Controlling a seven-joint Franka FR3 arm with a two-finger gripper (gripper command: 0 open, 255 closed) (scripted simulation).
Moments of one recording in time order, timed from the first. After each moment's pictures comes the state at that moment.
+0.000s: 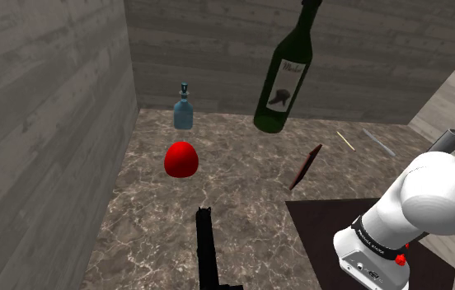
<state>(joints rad) 0.12 -0.42 0.22 -1.61 0.02 1.37 0.08</state>
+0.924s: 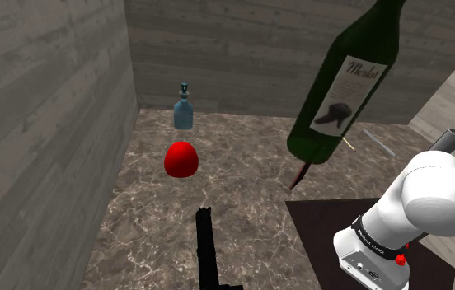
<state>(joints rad) 0.17 -0.52 0.40 -1.42 0.10 1.08 0.34</state>
